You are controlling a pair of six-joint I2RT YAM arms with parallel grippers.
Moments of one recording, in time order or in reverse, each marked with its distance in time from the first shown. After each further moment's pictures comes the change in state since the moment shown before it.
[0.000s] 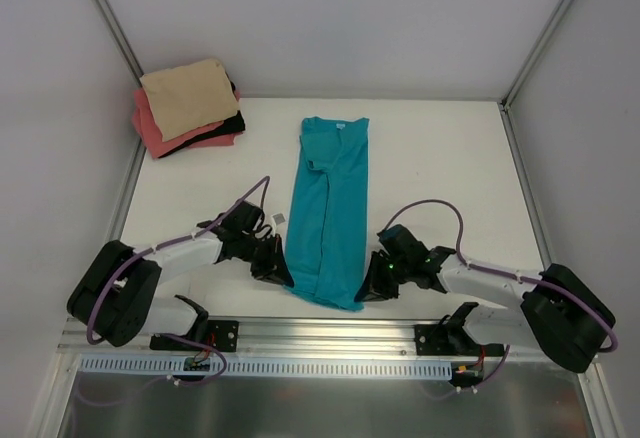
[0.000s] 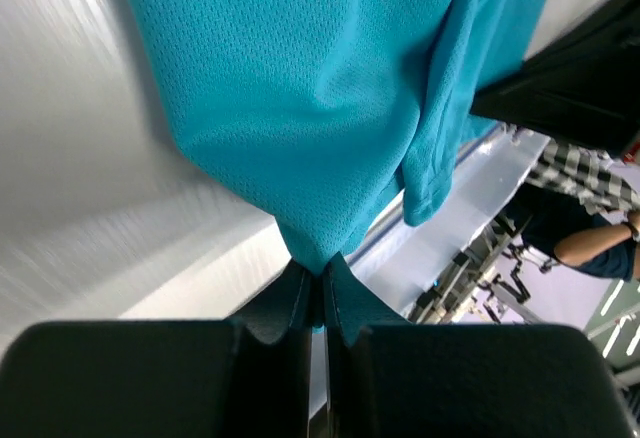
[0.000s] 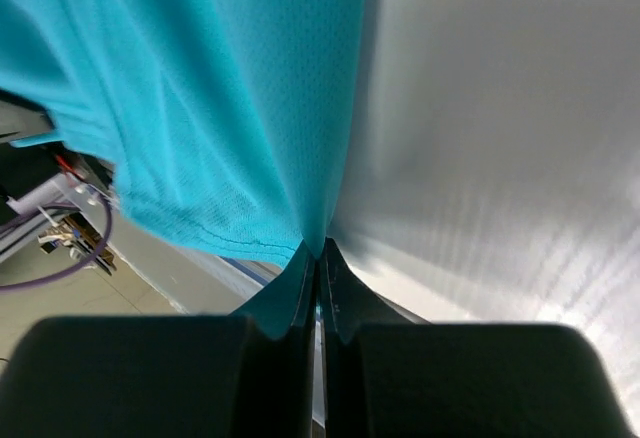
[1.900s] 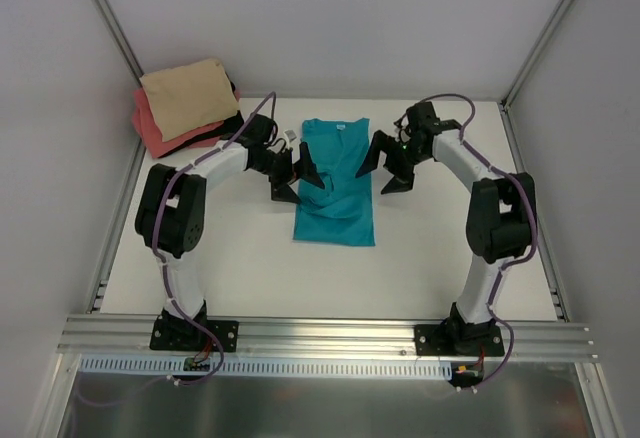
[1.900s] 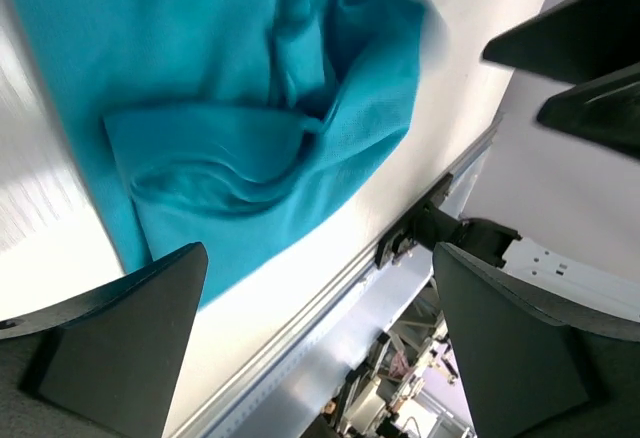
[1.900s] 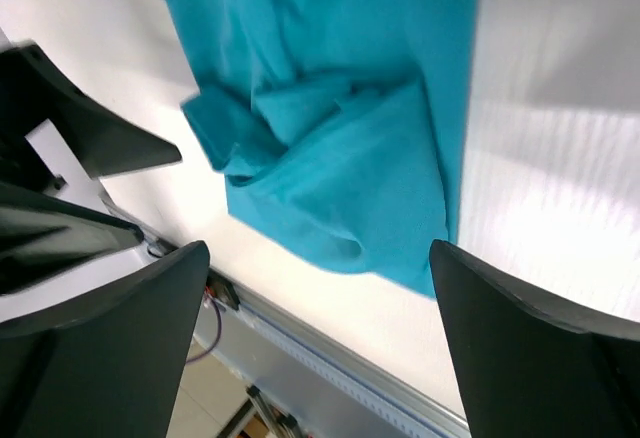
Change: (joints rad) left arm 0.174 0.553 0.843 -0.226 0.075 0.040; right arm -0.529 0.652 1.031 -0.546 -0.155 -0.490
